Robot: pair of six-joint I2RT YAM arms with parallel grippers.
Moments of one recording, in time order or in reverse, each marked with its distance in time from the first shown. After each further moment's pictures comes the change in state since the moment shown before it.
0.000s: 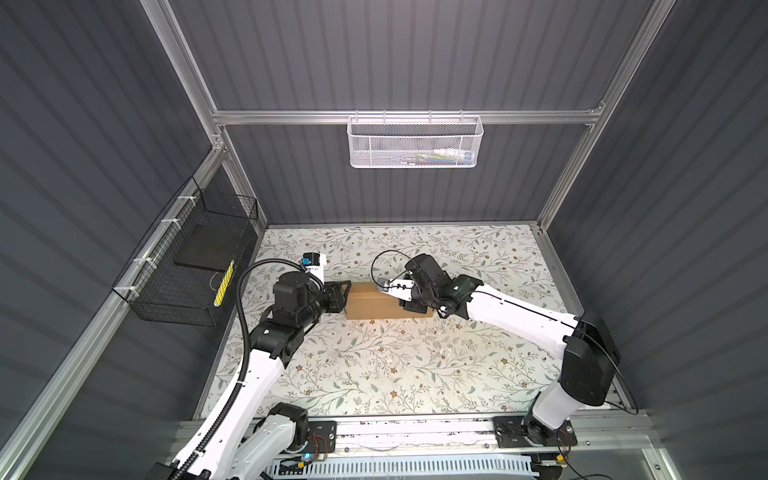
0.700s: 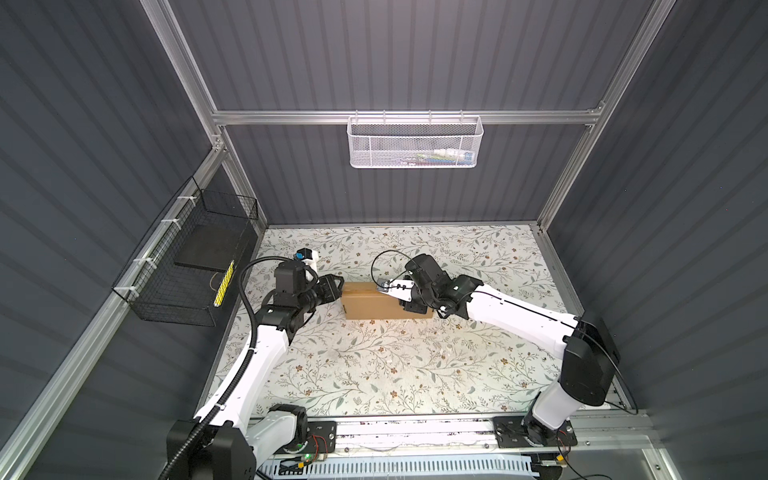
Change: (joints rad) left arm 0.133 0.162 -0.006 0.009 0.088 -0.079; right arm -0.002 0.001 0.002 -0.005 -0.010 0.006
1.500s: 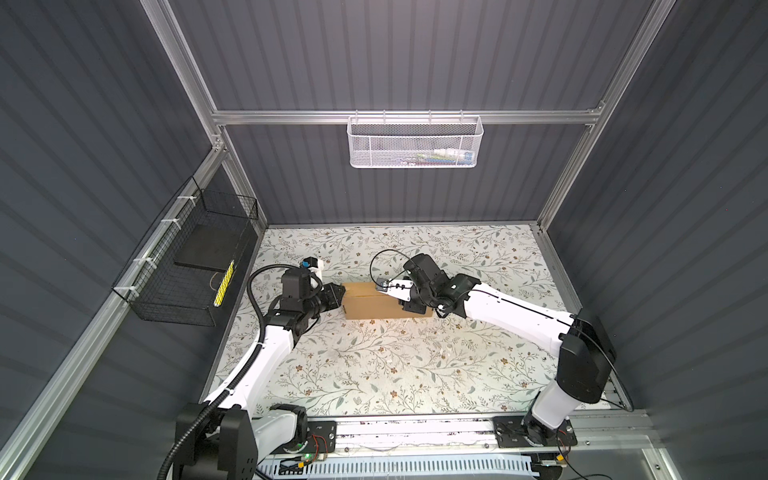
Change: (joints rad) left arm 0.003 0.037 -0.093 0.104 0.027 -0.015; right arm -0.002 0.023 0.016 -0.012 -0.008 0.014
